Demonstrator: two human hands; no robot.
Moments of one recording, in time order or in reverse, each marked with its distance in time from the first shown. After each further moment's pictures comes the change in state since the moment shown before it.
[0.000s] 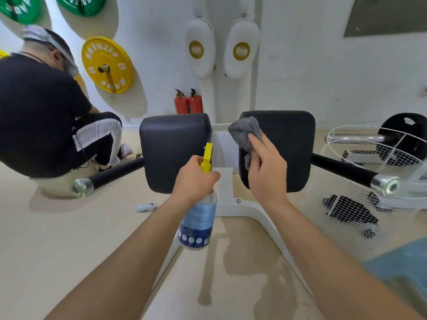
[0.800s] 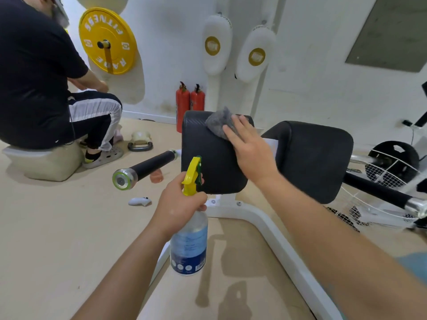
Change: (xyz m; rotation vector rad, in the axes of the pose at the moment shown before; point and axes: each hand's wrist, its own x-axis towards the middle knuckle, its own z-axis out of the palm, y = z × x) left_hand -0.020 -0.102 -0.103 -0.241 -0.035 -0.014; right_hand 0.047 -0.045 0.118 -0.549 -0.192 -0.659
